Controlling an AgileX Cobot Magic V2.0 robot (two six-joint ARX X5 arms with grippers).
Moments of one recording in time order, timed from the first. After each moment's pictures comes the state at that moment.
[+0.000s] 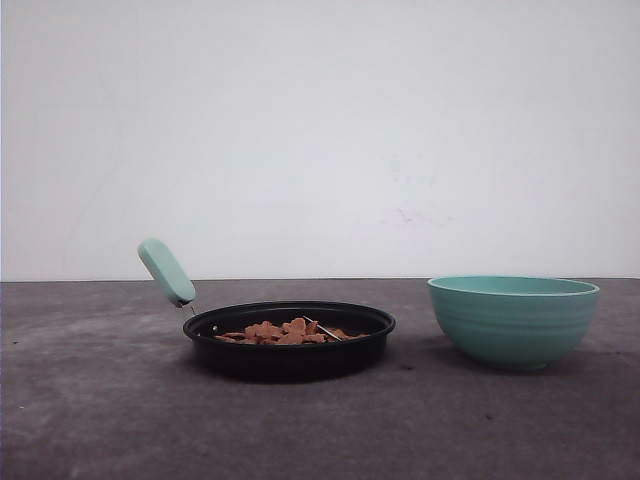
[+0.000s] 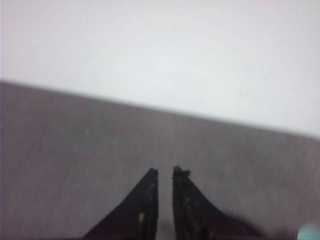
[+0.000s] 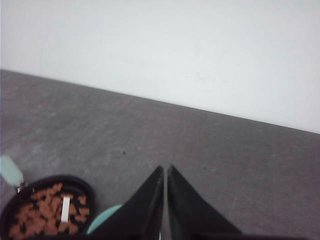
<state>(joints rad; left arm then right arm) -0.27 0.47 0.95 -0.66 -0.11 -0.27 0.46 0.43 0.88 -0.61 0.13 0.00</state>
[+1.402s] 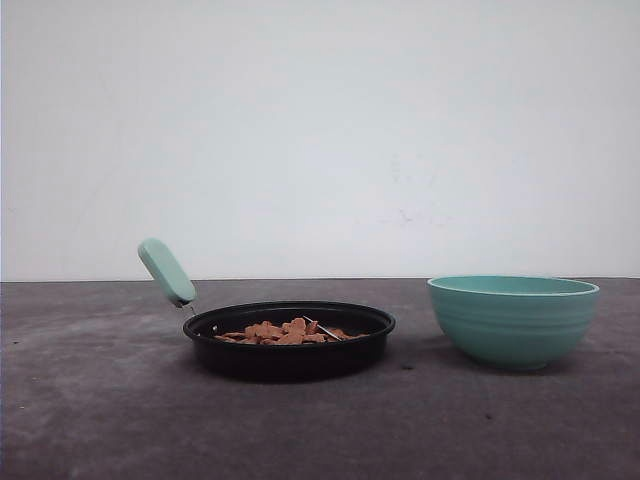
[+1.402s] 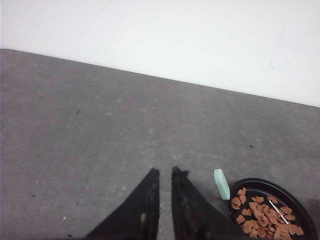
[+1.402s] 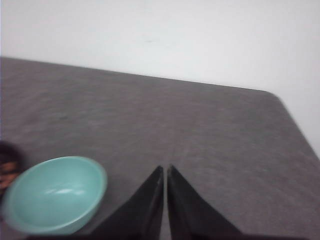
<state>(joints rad) -0.27 0.23 0.83 -0.82 -0.19 -0.25 0.22 0.03 0.41 -0.51 0.15 -0.01</state>
